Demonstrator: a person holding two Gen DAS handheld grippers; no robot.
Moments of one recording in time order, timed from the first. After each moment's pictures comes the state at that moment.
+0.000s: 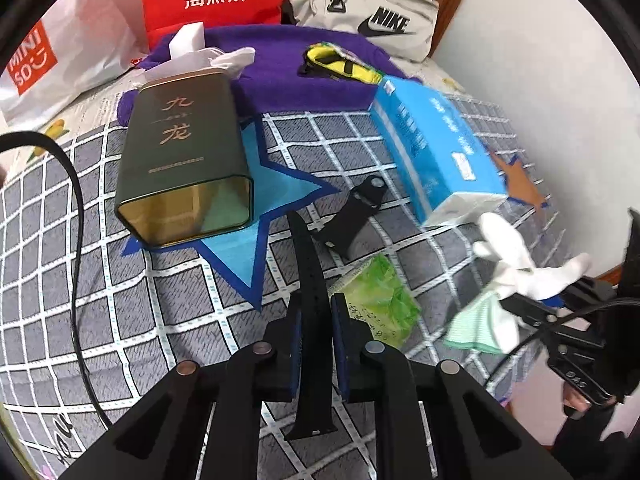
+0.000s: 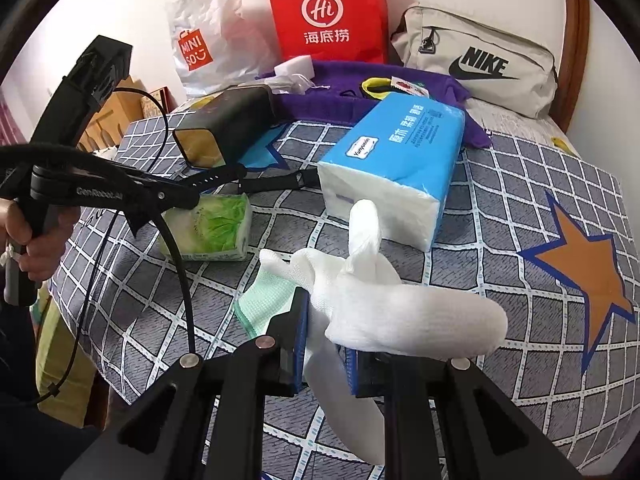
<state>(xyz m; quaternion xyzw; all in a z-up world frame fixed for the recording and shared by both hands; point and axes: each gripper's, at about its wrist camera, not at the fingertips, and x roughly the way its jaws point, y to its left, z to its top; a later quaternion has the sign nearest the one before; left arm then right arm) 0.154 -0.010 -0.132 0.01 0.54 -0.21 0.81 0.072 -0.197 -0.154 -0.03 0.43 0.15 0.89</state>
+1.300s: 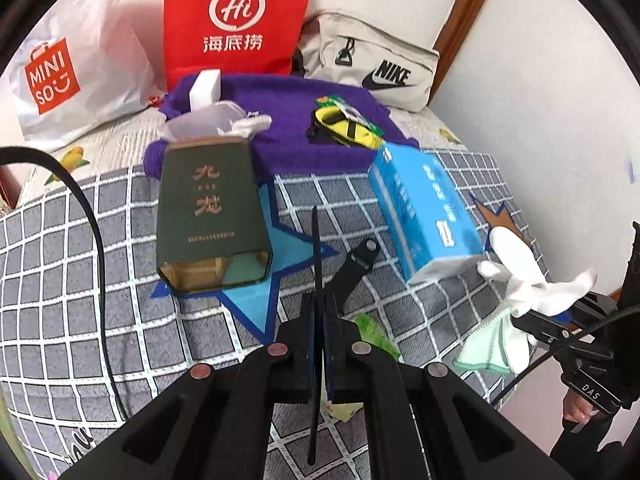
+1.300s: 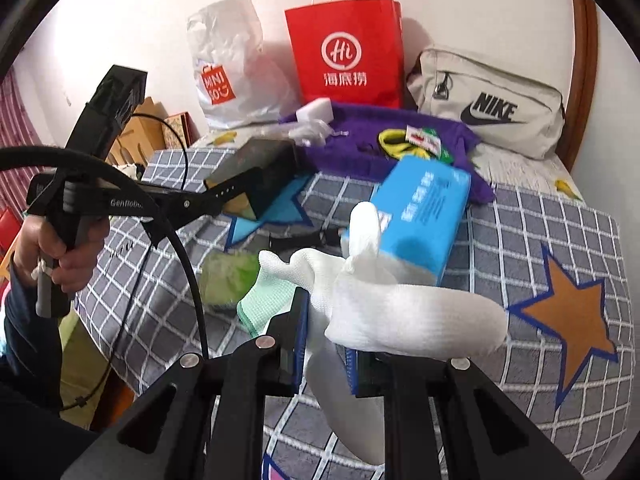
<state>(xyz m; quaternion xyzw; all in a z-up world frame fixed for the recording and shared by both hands) 0.167 0.006 -0.090 -0.02 0.49 -0.21 0.85 0.080 -0.191 -0.098 -0.03 0.39 0.18 0.90</state>
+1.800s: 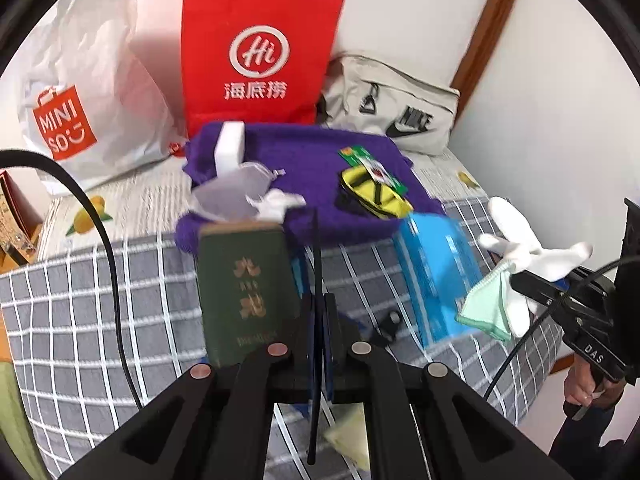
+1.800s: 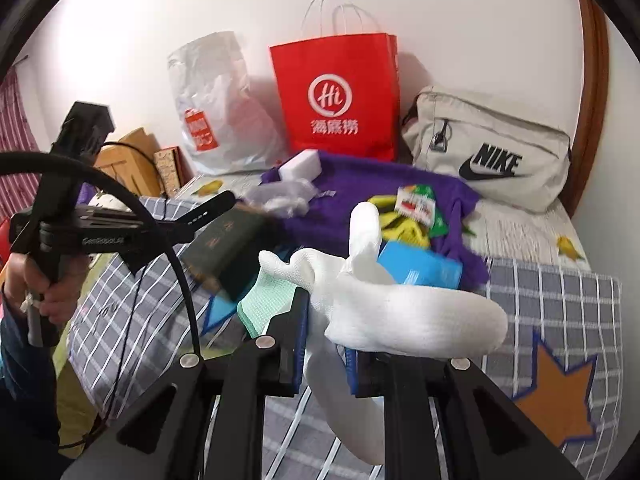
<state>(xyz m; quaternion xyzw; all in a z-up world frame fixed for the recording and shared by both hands) 0.223 0.018 -0.052 -0.02 0.46 -0.18 0.87 0.161 -0.197 -0.059 -0.02 0.35 0.18 0.92</state>
